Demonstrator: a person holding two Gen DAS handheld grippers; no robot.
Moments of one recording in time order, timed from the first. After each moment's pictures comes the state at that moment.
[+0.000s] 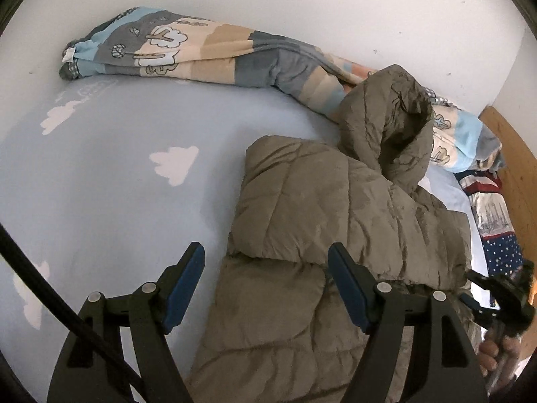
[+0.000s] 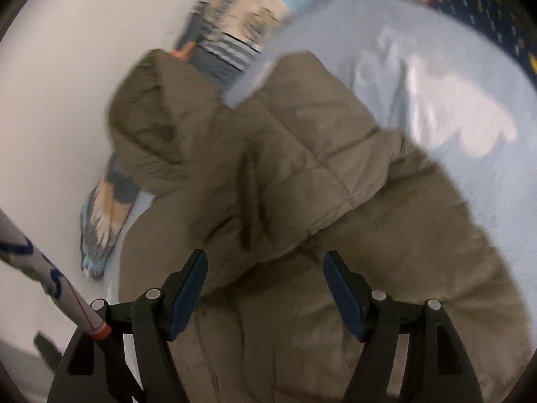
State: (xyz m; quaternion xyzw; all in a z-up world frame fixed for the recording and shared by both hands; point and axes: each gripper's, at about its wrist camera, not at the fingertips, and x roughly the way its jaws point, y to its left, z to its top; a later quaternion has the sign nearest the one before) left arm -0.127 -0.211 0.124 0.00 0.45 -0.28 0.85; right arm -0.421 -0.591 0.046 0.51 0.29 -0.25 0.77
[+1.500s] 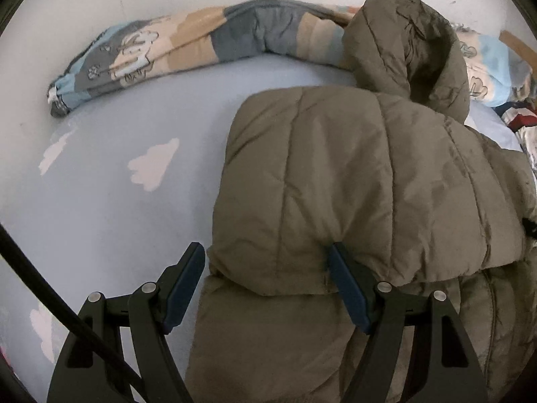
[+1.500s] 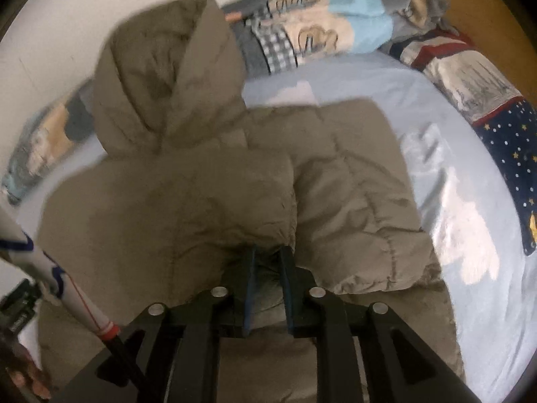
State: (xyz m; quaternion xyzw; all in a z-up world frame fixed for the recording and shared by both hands) left arm -0.114 -0.284 0.064 0.15 0.45 -0.24 0.85; right arm -0.337 -0.577 0.056 0.25 0.41 -0.31 0.82
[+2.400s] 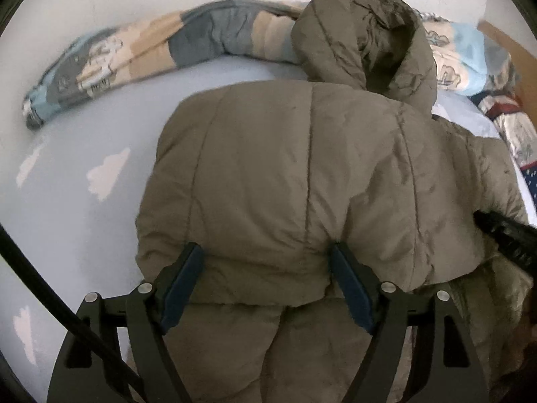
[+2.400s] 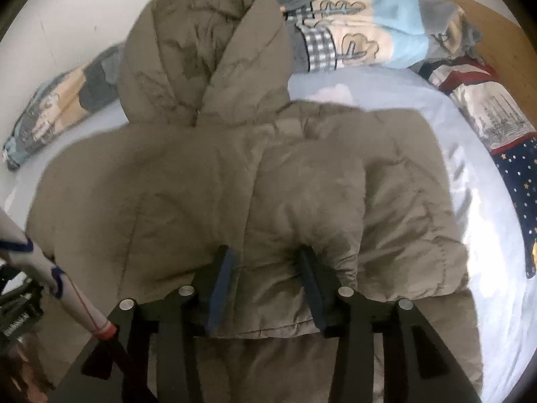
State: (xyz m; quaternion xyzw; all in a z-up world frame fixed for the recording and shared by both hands) left arm -0.138 -0.324 0.059 0.15 0.45 -0.29 0.83; right arm -0.297 -0.538 0.049 0.19 0.43 -0.29 0.84
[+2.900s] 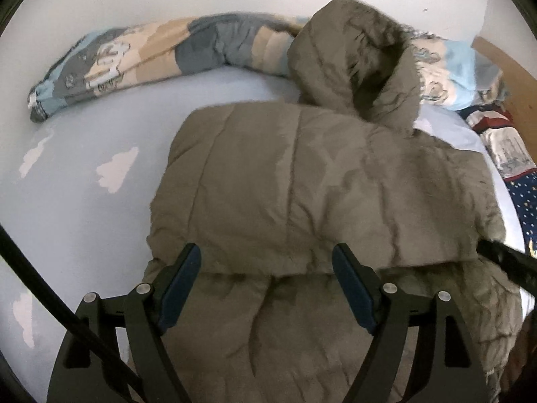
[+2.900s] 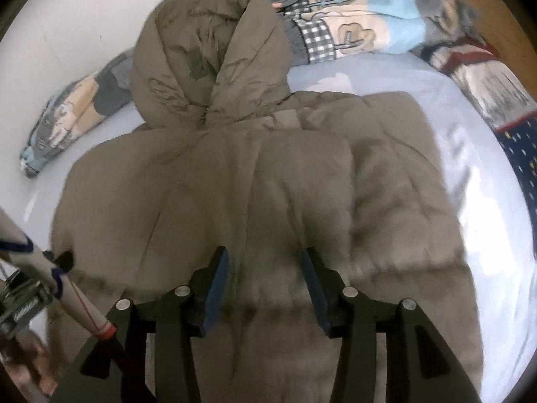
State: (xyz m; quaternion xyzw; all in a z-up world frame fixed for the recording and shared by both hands) left arm -0.172 -0.304 0.096 0.12 0.43 -0.30 0.84; right arm -0.343 -0.531 0.073 0.24 0.42 -0.26 0.84
